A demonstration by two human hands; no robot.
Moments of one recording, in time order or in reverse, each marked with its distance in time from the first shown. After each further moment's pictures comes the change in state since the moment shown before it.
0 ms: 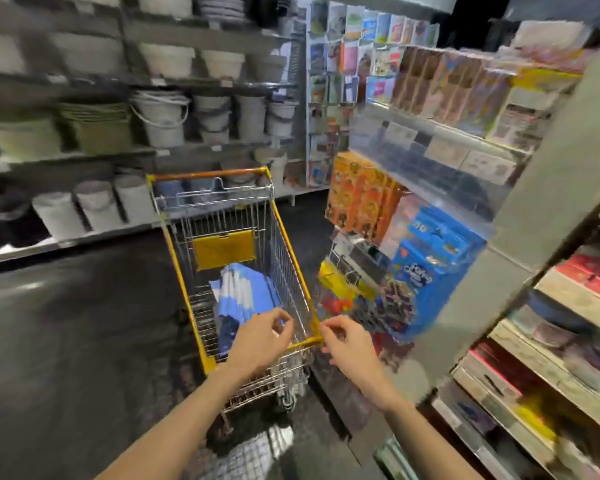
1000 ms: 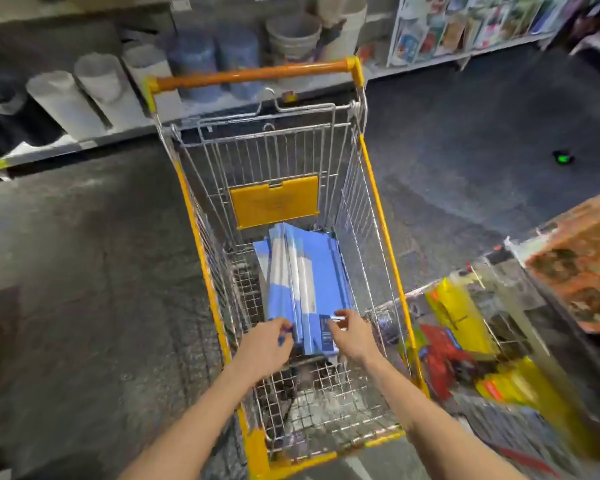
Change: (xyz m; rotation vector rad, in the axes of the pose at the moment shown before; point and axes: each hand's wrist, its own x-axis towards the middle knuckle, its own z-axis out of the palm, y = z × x) left_hand 0.247 -0.268 0.007 0.100 -0.401 -0.430; right_hand 0.347 0.090 0.248 -0.174 -0.427 0.471
